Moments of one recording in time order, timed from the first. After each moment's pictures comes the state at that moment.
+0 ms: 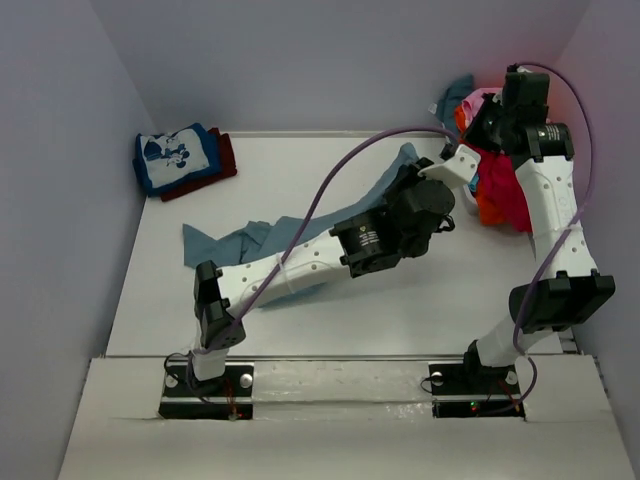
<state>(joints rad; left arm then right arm) -1.25 1.88 2.03 -0.31 -1.01 0.29 0.04 1.62 1.93 -0.86 -0.01 0.41</state>
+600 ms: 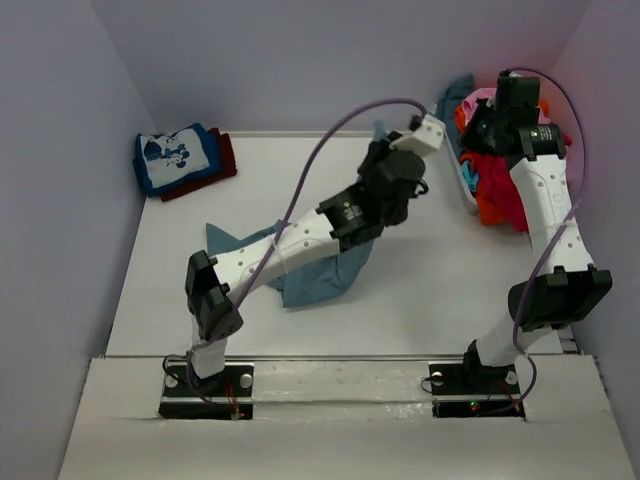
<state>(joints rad) -1.20 1.87 1.96 -0.16 -1.02 0.39 0.05 1.62 1.90 -0.85 0.01 0.41</state>
